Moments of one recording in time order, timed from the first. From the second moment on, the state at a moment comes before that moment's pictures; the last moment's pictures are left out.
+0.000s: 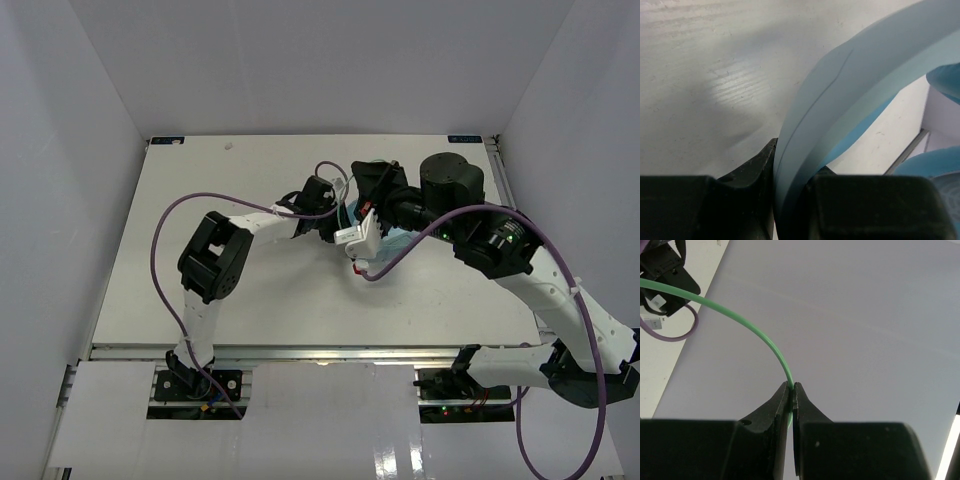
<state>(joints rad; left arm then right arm) -0.63 2.10 1.43 -0.11 0.39 -0.72 0.93 1.19 1.64 -0.71 -0.05 -1.77</state>
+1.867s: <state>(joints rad) -0.74 1.93 1.14 0.04 0.66 -0.62 0.74 1.49 1.86 -0.56 0.06 -1.70</state>
